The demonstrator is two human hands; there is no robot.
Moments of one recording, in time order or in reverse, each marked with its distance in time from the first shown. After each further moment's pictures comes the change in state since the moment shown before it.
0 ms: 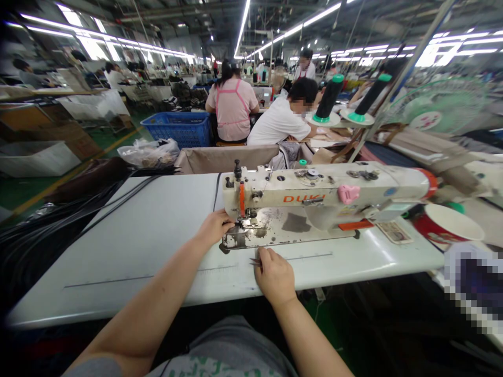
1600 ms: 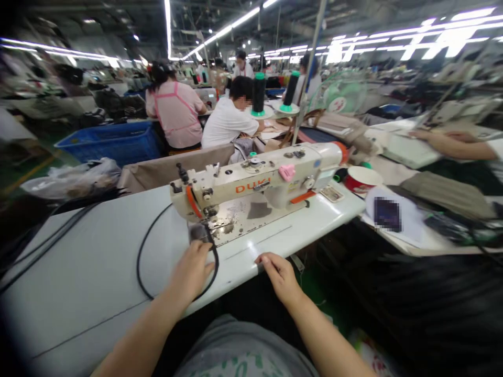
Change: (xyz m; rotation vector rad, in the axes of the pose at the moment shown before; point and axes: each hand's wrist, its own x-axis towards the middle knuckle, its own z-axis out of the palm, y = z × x) left_hand -0.081 0.100 0.003 0.381 -0.319 -0.096; right_hand -0.073 0.040 -0.042 0.863 0.038 0.536
